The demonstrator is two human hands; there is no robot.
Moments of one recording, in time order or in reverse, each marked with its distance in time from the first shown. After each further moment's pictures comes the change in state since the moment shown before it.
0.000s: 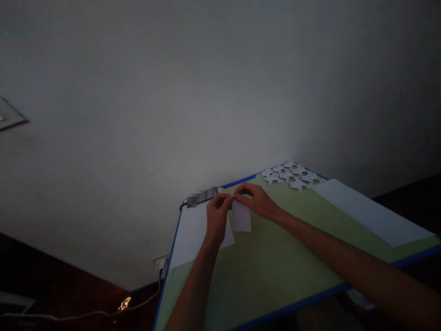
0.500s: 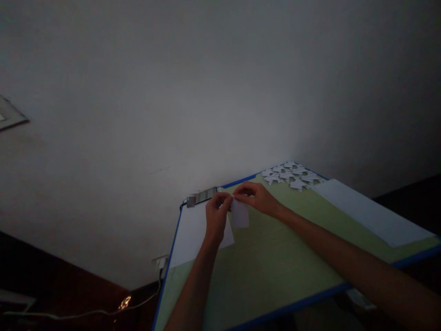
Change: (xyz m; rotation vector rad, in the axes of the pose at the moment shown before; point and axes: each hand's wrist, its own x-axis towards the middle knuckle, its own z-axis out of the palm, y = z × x) left_hand -0.001 0.006 -0.002 0.145 -0.004 0.114; right_hand 0.004 0.000 -0.010 -0.044 -0.060 -0.019
